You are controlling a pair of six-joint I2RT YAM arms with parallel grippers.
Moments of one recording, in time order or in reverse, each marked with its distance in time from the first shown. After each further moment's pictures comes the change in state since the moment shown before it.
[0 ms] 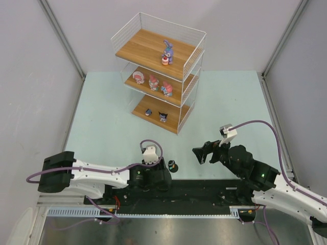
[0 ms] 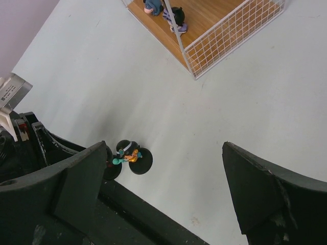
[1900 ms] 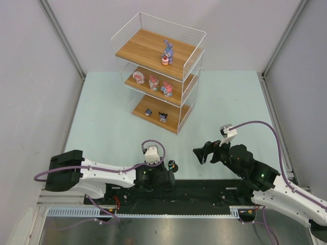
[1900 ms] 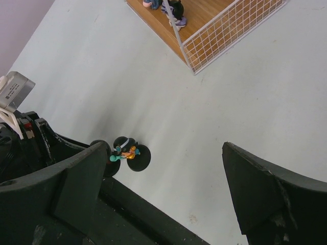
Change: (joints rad) left arm 0.000 0.100 0.048 -0.043 -0.028 -0.077; right arm -0.059 -0.013 -0.021 0.002 -0.075 -0.006
